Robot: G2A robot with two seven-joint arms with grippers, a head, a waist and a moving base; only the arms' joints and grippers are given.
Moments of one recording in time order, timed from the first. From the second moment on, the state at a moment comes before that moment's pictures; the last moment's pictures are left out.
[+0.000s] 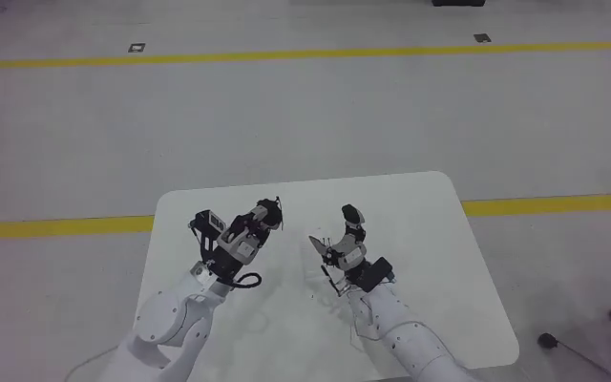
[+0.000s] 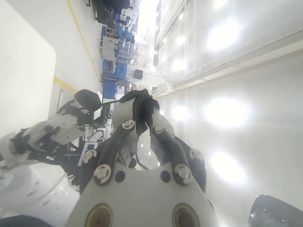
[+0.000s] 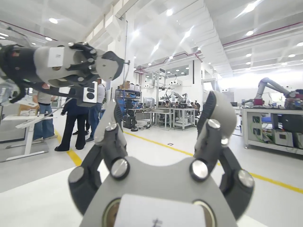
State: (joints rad) left arm 1.61 -1.18 -1.22 -2.03 -0.62 0.03 -0.21; right arm -1.27 -1.41 1.03 -0.99 -1.48 -0.21 -1.33
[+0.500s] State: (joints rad) left arm 1.63 -1.17 -1.23 -2.02 -0.61 0.04 -0.21; right arm -1.29 -1.40 1.07 -1.02 -1.47 -0.24 -1.28
